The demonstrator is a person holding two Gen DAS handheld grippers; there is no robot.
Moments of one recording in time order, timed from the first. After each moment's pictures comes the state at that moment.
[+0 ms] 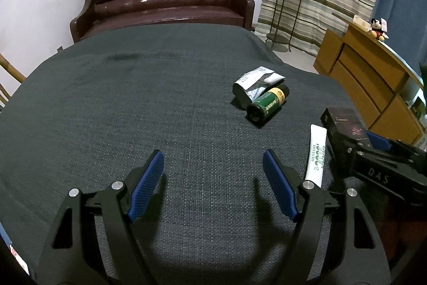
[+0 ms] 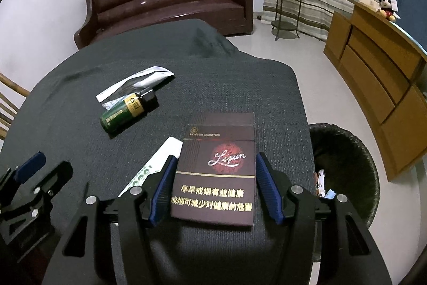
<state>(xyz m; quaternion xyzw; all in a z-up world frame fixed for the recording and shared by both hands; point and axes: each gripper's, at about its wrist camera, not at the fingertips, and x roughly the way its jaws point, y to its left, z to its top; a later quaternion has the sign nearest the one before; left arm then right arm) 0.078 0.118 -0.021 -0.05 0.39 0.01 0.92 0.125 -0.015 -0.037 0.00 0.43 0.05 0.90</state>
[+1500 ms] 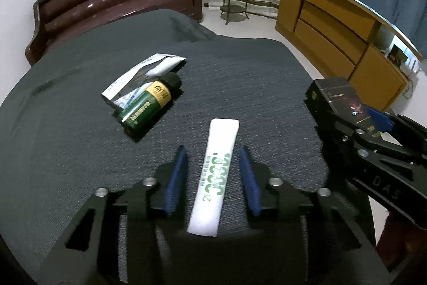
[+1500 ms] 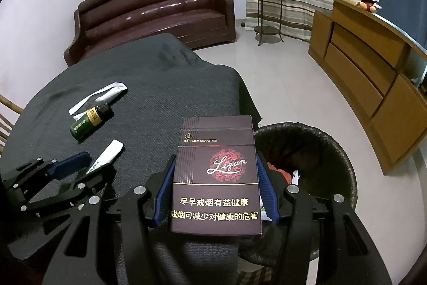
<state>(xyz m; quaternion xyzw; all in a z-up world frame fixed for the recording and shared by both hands) 0.117 0.011 -0.035 0.04 0.44 -0.10 0.89 0.109 -0.081 -0.034 0.03 0.40 0.02 0.91</state>
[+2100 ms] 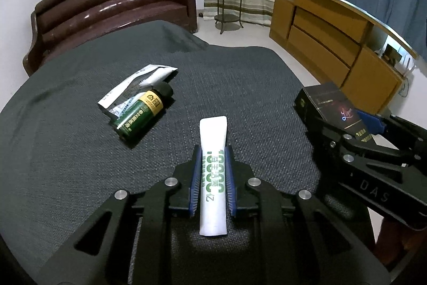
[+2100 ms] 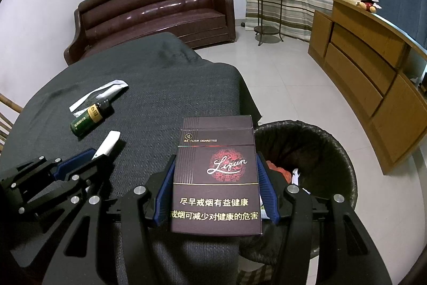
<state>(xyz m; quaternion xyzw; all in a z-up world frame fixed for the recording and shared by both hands) 0.108 0.006 -0.031 0.04 0.41 -0.11 0.91 0.110 -0.080 -0.033 0.03 0.40 0.02 0.91</state>
